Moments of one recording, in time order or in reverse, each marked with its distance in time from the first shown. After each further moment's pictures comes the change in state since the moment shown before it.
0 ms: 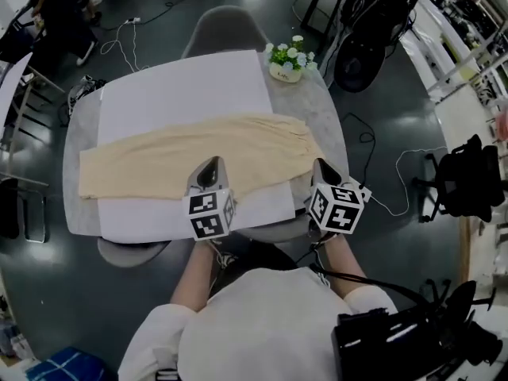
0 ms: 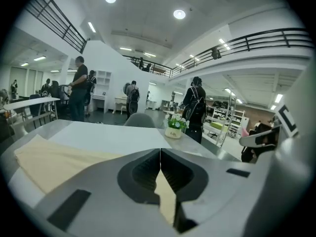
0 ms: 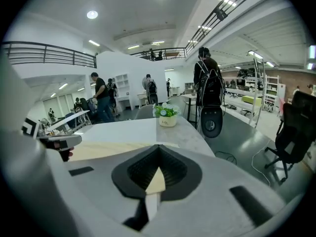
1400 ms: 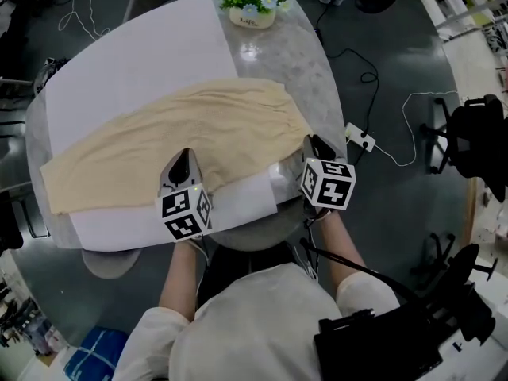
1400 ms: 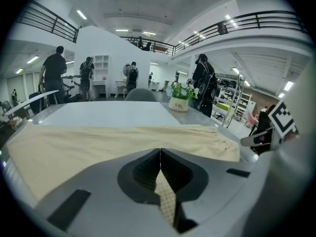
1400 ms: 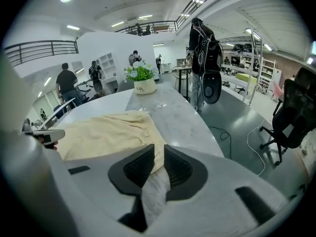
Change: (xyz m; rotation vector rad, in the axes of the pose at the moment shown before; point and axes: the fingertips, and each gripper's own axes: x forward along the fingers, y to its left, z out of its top) left arm 0.127 -0.010 -0.099 0.034 0.223 0.069; right arm 0.138 -0.116 -0.110 0.082 0.274 -0.061
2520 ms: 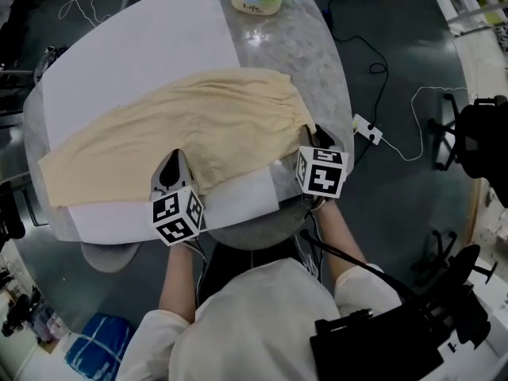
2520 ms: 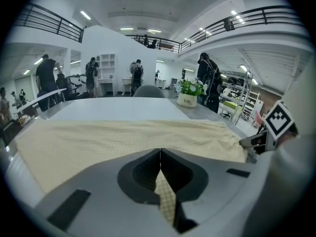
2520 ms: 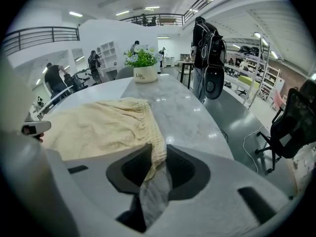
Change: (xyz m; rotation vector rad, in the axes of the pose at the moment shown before) left arm 0.001 0.026 -0.022 -0.028 0.029 0.080; right arm 0.041 -0.001 -0.015 -0.088 0.086 -0.042
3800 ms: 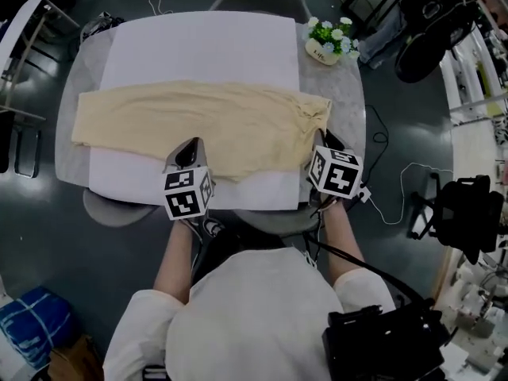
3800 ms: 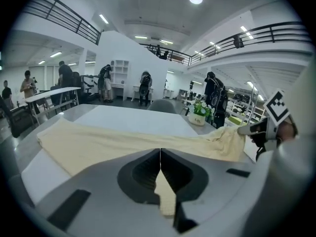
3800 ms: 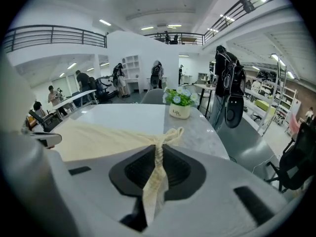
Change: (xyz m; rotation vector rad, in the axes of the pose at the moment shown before) left arm -0.115 0.088 0.026 -0.120 -0.096 0.026; right arm -0.115 0.127 0.094 -0.172 -0.192 0.111
